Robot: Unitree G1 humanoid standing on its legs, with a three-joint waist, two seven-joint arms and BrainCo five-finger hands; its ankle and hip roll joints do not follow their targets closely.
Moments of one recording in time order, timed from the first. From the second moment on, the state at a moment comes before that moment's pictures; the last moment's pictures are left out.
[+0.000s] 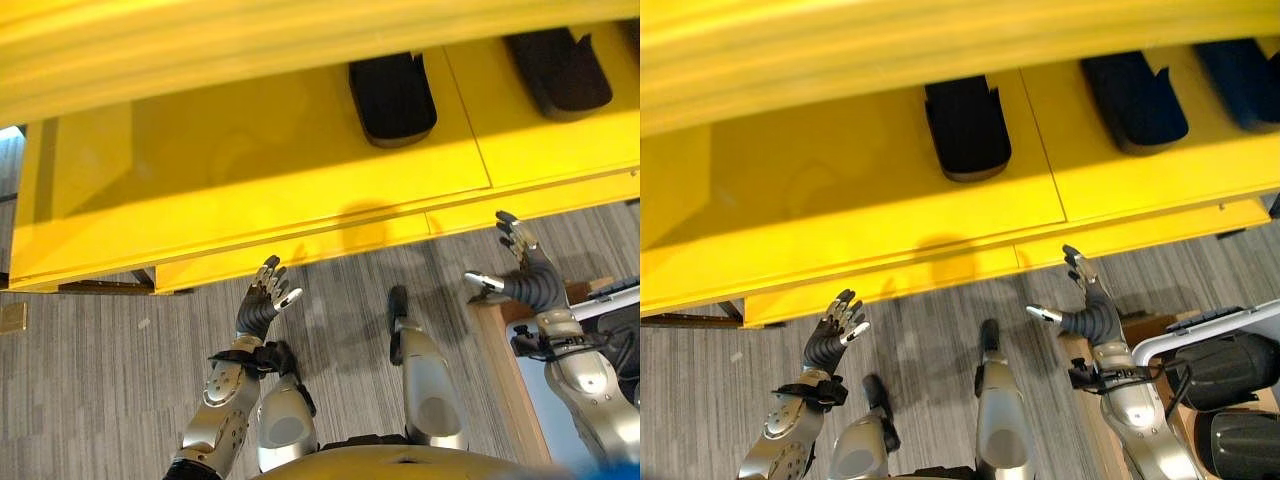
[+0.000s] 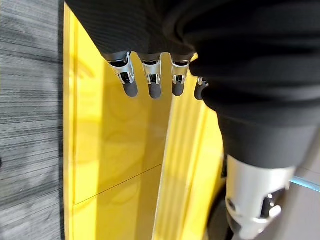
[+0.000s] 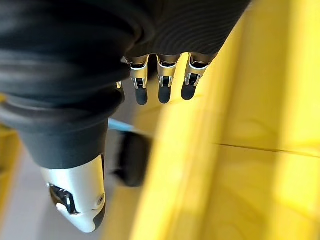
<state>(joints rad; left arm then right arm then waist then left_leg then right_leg) 0.24 0.32 -0.24 0.06 -0.57 -0.22 0.07 0.23 -0.66 0.11 -0.31 0.13 -0.15 -0.24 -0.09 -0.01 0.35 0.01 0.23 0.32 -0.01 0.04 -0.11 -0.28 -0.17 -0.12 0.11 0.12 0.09</state>
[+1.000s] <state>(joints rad) 0.29 0.41 -0.31 0.31 -0.48 -0.13 0.09 0.10 -0.46 0.18 0.13 0.35 0.05 -0.37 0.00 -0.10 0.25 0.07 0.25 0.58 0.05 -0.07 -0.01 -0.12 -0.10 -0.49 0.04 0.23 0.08</state>
